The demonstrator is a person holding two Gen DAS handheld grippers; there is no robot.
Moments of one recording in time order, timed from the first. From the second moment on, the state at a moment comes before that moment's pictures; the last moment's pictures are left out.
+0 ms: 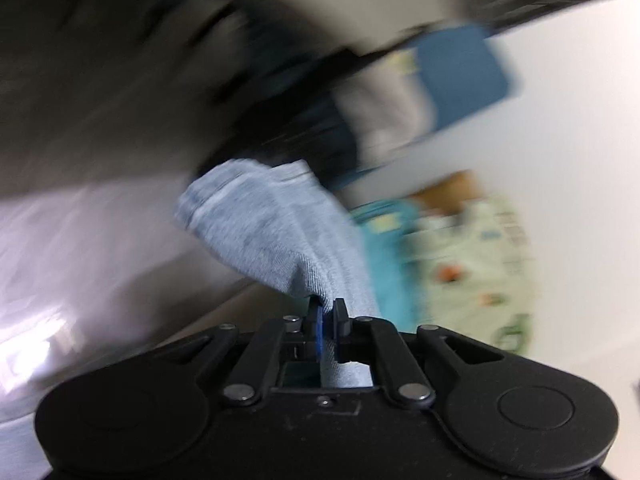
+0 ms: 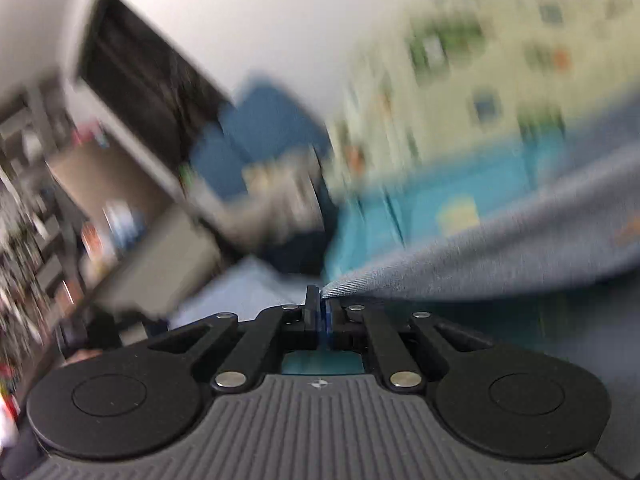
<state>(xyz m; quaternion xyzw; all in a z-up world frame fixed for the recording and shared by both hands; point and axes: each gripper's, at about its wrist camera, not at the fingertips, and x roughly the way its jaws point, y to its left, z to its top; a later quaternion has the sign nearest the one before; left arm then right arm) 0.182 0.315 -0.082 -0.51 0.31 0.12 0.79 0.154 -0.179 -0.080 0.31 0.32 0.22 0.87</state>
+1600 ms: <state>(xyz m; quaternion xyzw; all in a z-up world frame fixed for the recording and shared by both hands) 0.025 0.361 -0.197 -0.61 0.45 0.10 0.65 0.051 -0.511 -0.101 0.51 0.29 -0.21 0.78</state>
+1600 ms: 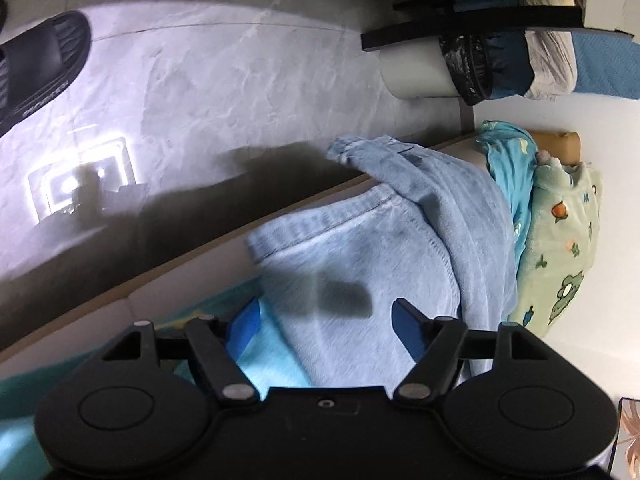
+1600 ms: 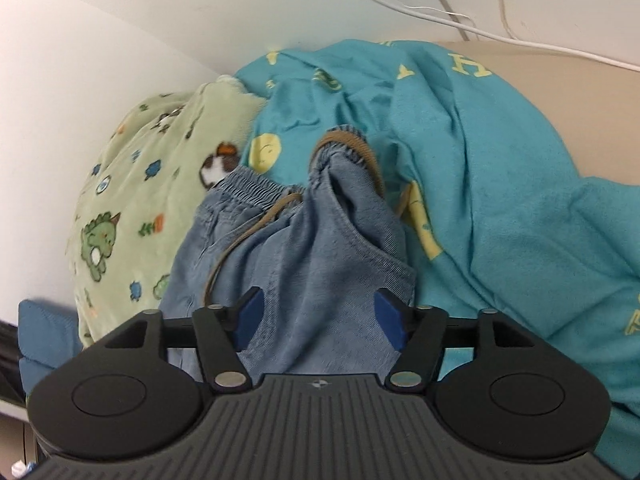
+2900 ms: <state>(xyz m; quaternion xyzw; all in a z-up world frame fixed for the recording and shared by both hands) 0.049 0.405 -0.096 -0.68 0.28 0.17 0.65 0.105 -0.492 0.004 0.36 0.20 -0.20 0.89</state>
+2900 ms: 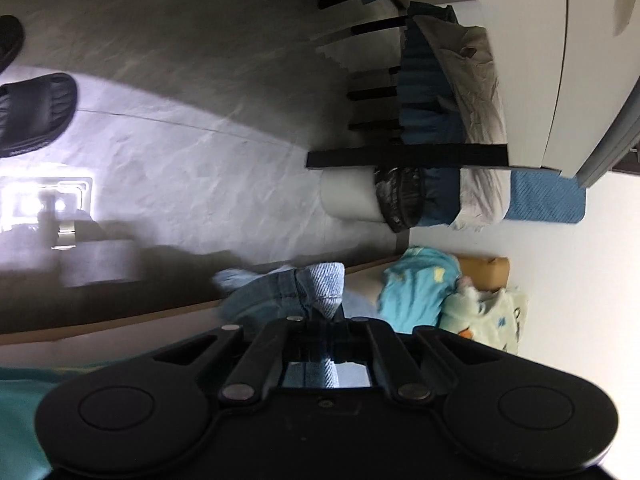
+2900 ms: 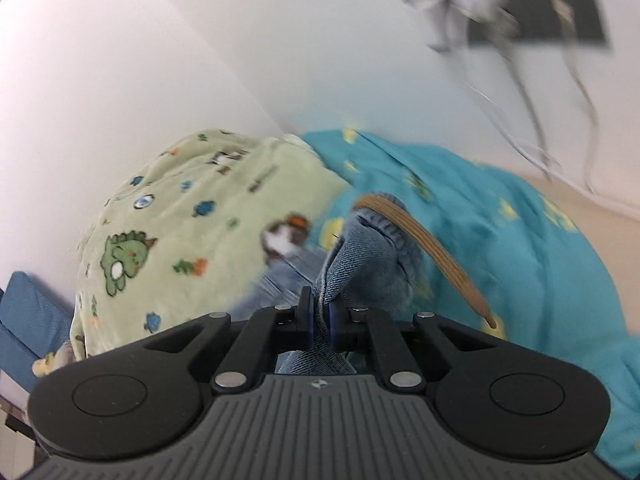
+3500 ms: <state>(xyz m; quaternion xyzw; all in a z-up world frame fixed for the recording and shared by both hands) 0.279 0.407 -0.163 -0.57 0.37 0.26 0.68 0.366 -0.436 -0.058 0.21 0.26 -0.23 0.91</state>
